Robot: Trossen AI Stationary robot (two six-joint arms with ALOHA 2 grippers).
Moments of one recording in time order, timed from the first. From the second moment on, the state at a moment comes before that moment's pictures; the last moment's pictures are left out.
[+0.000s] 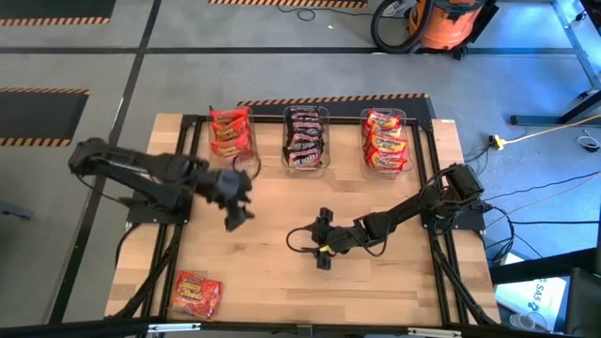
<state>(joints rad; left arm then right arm) -0.12 1.10 1.02 -0.78 0.01 -0.56 0.37 1.87 0.90 0.37 0.34 0.26</state>
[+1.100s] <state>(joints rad) -1.05 1.65 1.01 -0.67 0.26 -1.93 0.44 1.87 0.90 0.47 0.31 0.34</state>
